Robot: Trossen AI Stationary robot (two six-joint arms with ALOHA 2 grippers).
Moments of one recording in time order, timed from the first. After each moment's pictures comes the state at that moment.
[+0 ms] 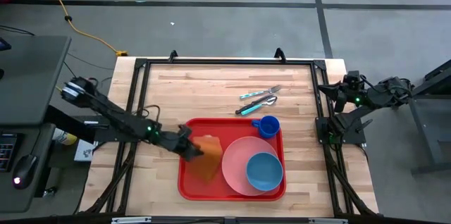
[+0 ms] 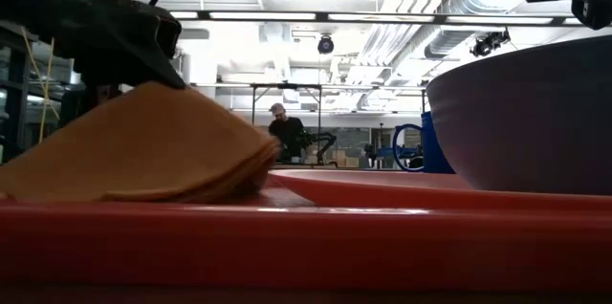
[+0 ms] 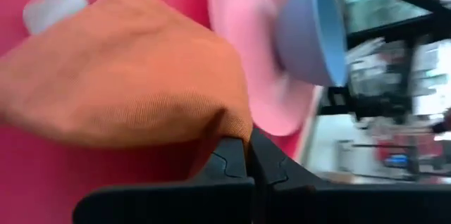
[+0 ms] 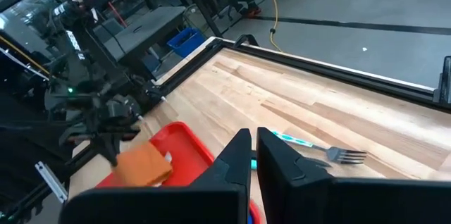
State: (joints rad) left arm -0.43 1.33 0.45 0.38 -0.19 -1.33; right arm 0.45 0.21 0.84 -1.07 0.81 0.87
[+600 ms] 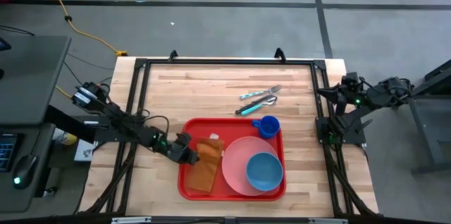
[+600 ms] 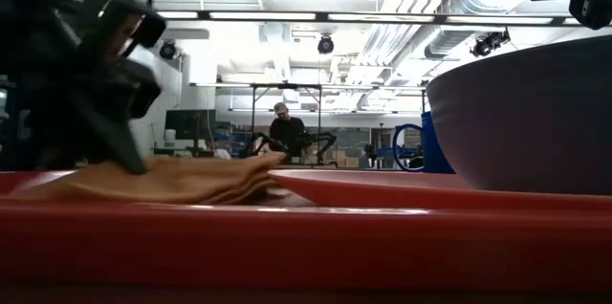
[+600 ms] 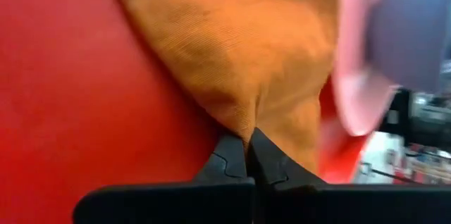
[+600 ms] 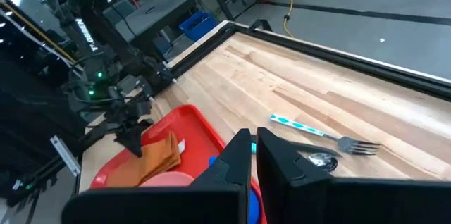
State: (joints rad) left arm -0.50 1.50 0.45 0.31 -0.22 -1.61; right arm 0.45 0.21 0.84 -1.07 0.73 0.84
